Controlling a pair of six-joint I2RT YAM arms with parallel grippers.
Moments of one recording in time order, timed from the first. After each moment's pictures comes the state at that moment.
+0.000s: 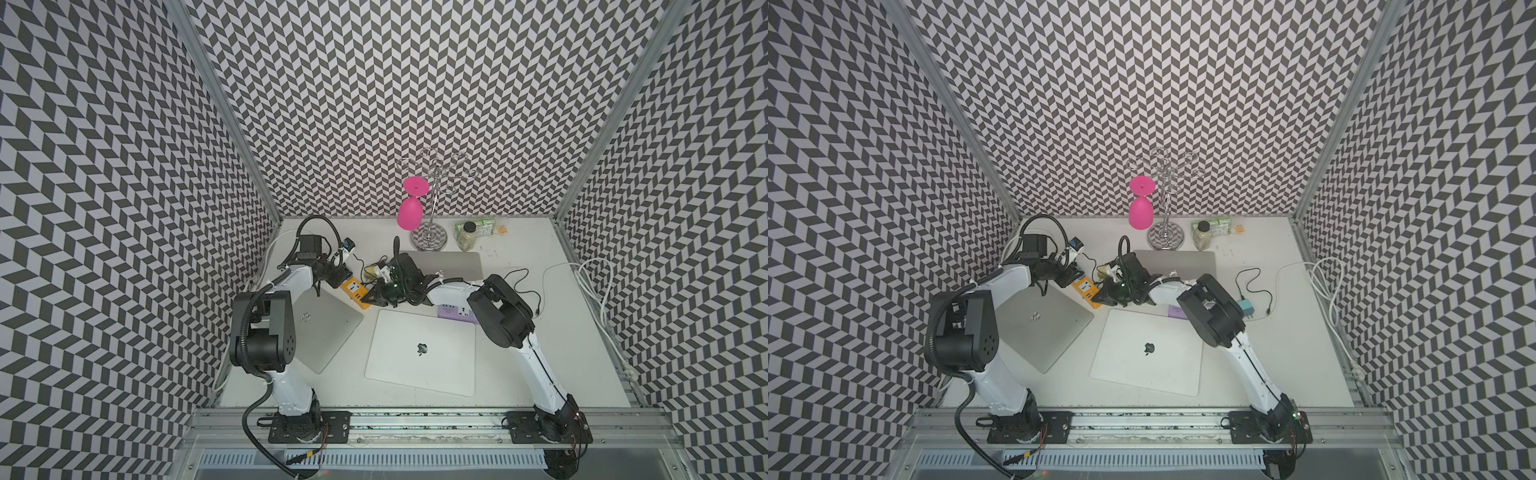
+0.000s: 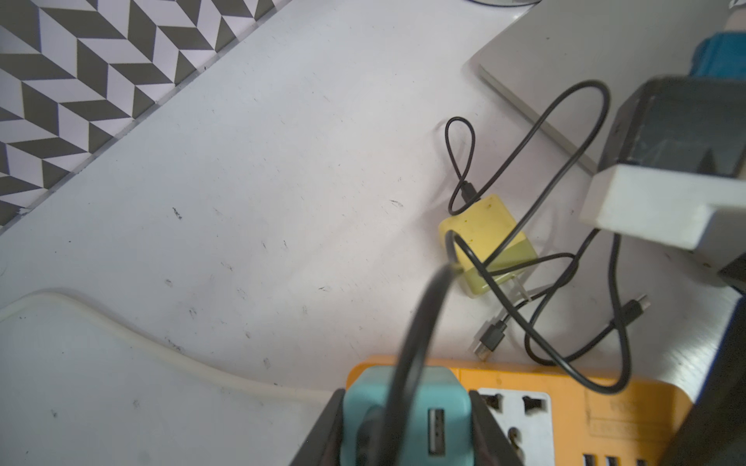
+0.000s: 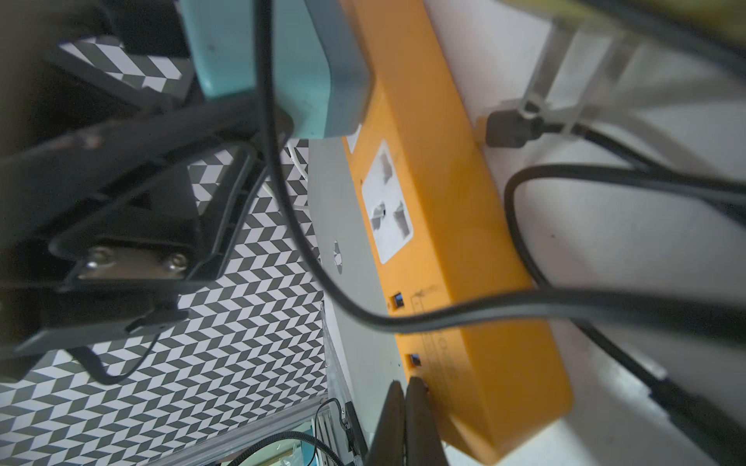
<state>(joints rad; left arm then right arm) 0.04 1.75 1.12 -0.29 0.42 0.67 0.77 2.36 1.61 0.11 -0.70 1.03</state>
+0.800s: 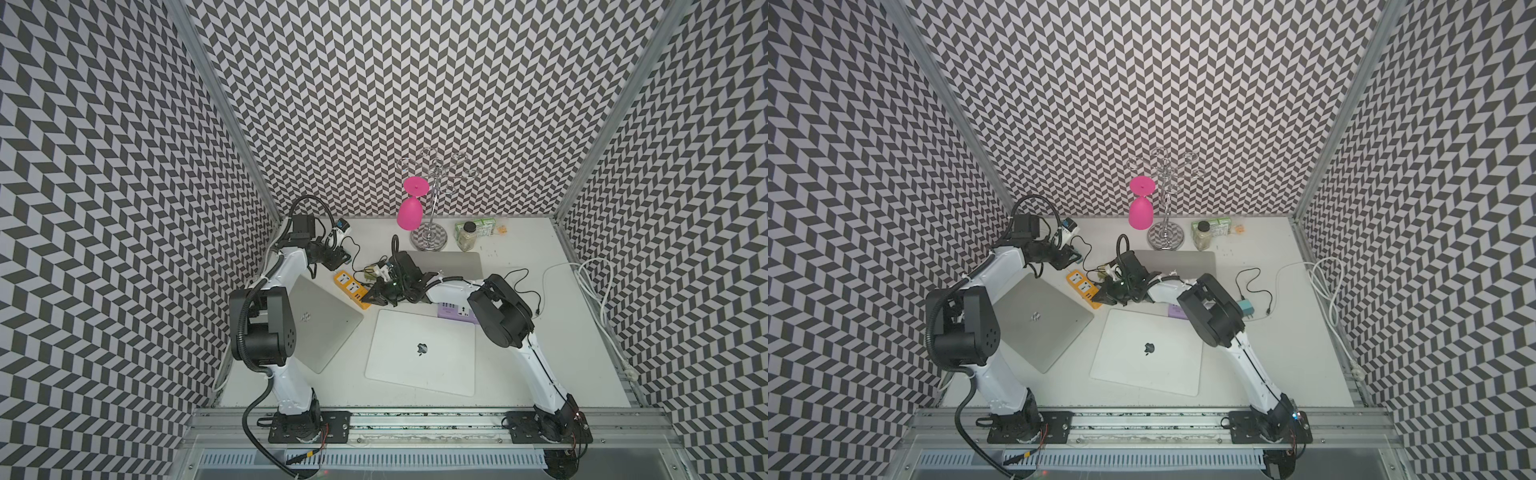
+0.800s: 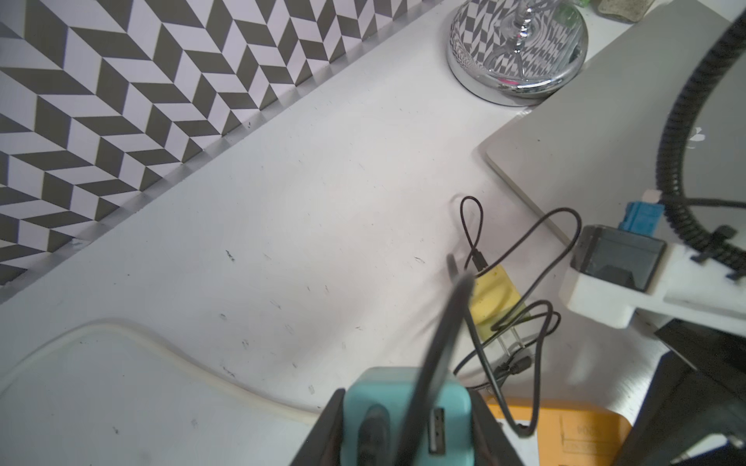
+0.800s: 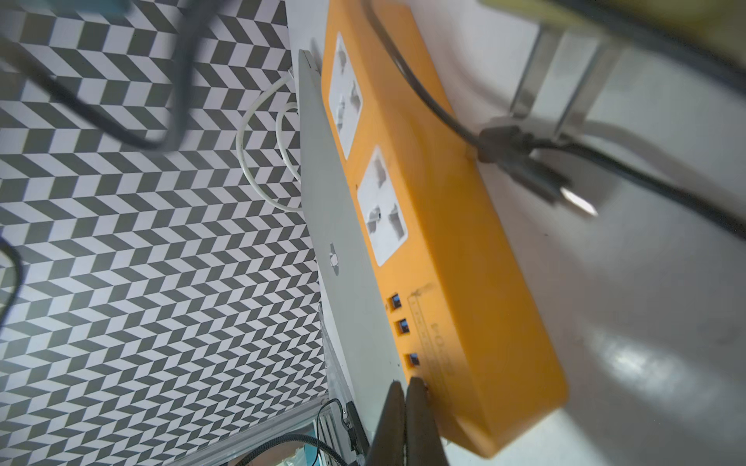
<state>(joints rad) 0.04 1.81 1.41 -0.51 0.47 0.62 0.77 2.36 1.67 0.03 -0.72 1.05</state>
